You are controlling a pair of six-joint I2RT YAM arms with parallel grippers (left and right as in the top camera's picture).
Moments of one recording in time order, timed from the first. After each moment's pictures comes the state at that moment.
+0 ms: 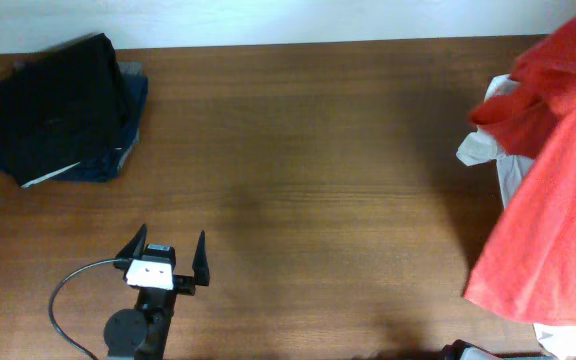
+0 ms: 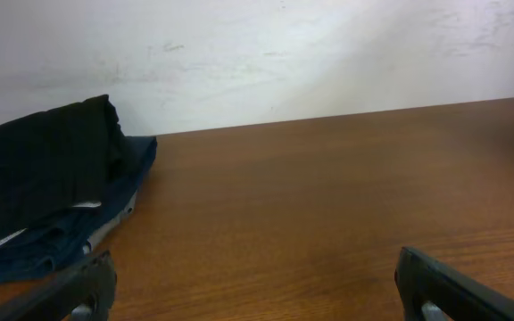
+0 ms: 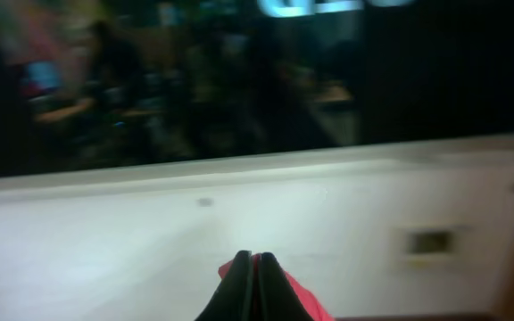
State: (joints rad) left arm -0.08 0.01 0.02 -0.08 0.06 0.04; right arm -0.47 1.38 1.78 -0.38 -0.52 0.10
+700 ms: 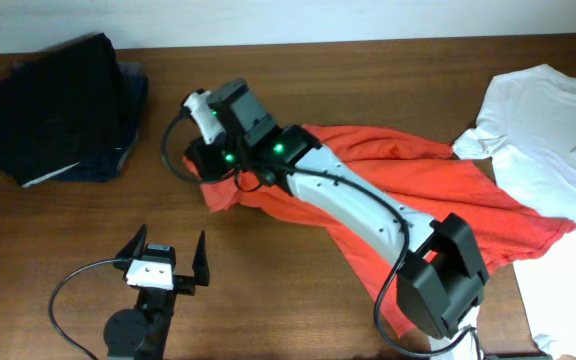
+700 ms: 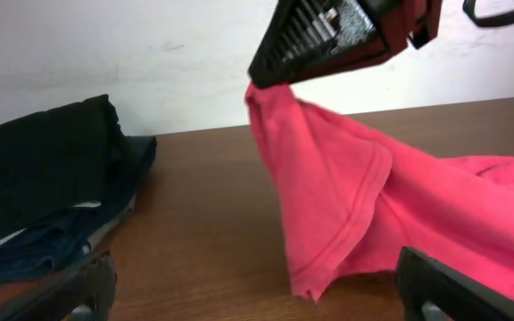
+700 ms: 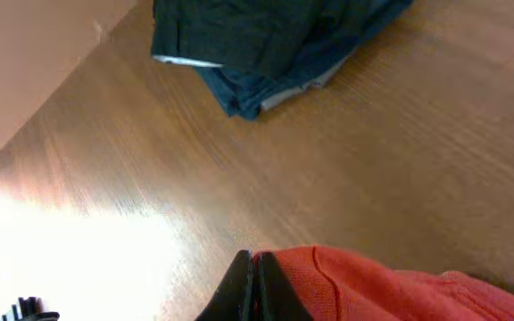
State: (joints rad) left arm -0.08 0.01 0.02 -0.08 0.06 0.04; right arm 0.77 2.04 1.80 -0.46 -0.34 0.23
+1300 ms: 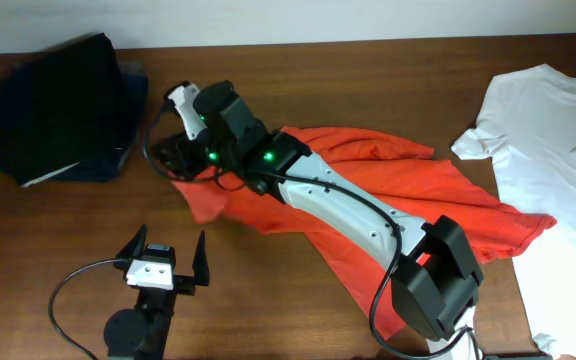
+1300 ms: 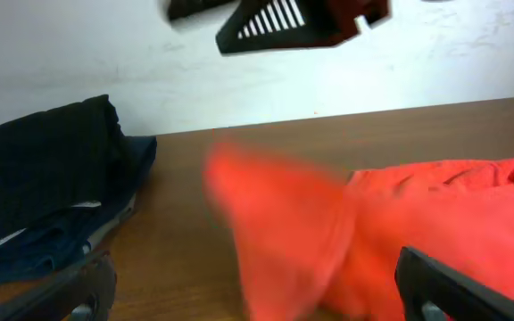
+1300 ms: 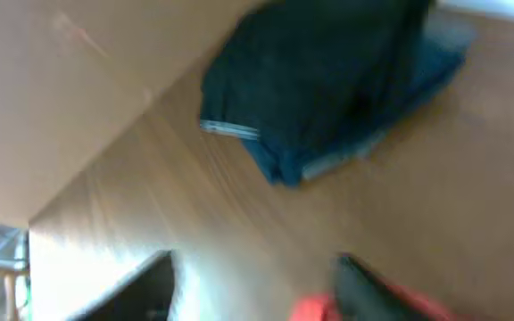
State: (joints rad) left arm -0.08 0.01 0.02 -0.08 0.06 0.04; right arm 0.80 2.05 1.80 -0.24 -0.35 0.33
